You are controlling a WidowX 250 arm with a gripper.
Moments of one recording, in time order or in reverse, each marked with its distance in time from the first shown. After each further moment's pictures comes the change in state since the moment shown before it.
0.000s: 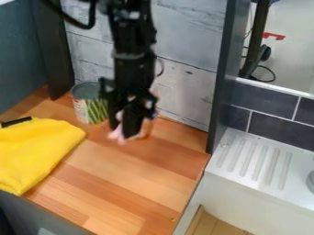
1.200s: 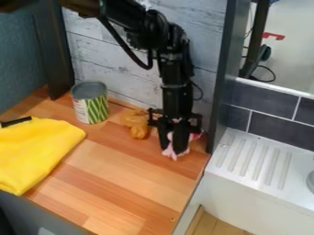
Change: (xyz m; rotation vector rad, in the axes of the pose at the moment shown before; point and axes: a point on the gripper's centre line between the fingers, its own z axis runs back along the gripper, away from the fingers) arm 0.085 -0.020 -0.070 -0.184 0.106 0.065
